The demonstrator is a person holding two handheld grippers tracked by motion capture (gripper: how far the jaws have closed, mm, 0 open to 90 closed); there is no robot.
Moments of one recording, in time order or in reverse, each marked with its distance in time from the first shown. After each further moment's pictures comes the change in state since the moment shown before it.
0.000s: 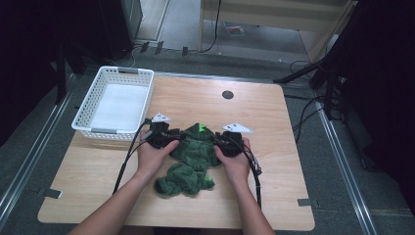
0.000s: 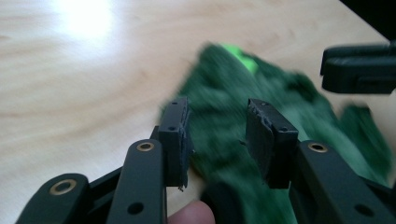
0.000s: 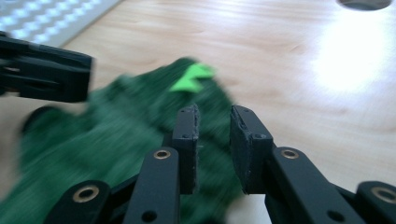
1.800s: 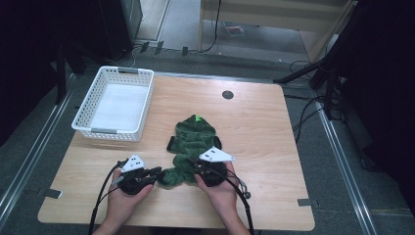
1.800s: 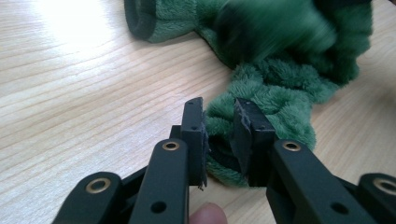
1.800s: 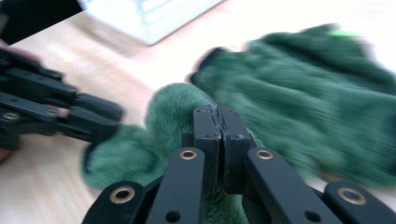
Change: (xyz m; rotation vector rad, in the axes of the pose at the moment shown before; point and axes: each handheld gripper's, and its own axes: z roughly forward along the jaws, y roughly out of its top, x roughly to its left) left arm -0.014 -0.104 -0.083 -0.001 -0.041 0.062; right arm 0.084 -0.035 -0.043 -0.033 0.151 -0.149
